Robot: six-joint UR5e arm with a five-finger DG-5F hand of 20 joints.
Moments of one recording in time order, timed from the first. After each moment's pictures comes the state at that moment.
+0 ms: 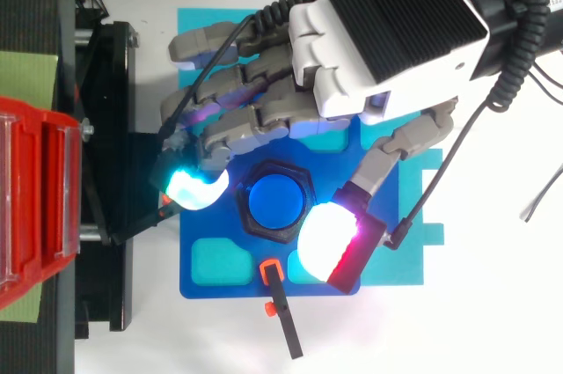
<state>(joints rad) -0.04 -2.35 -1.11 -2.67 -2.06 -1.01</state>
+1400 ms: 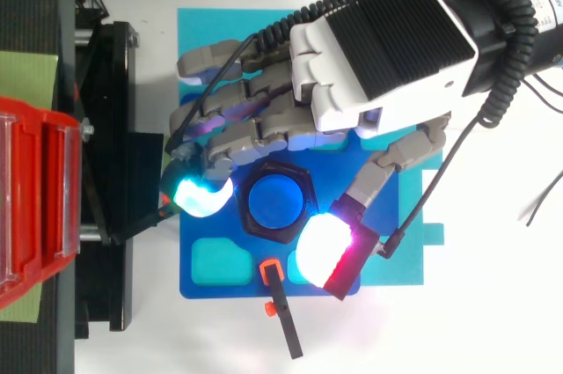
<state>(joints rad) -0.02 -2.35 -1.14 -2.68 -2.04 -1.00</state>
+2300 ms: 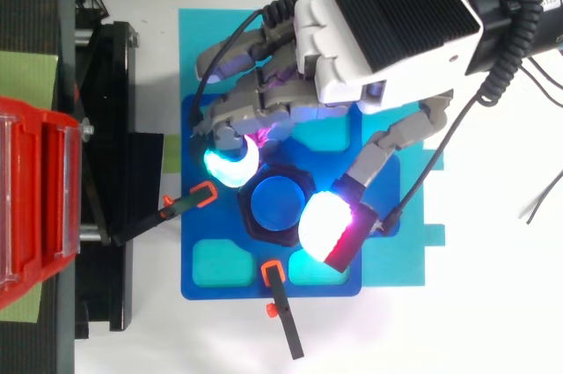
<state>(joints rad) -0.04 -2.35 -1.14 -2.68 -2.04 -1.01</state>
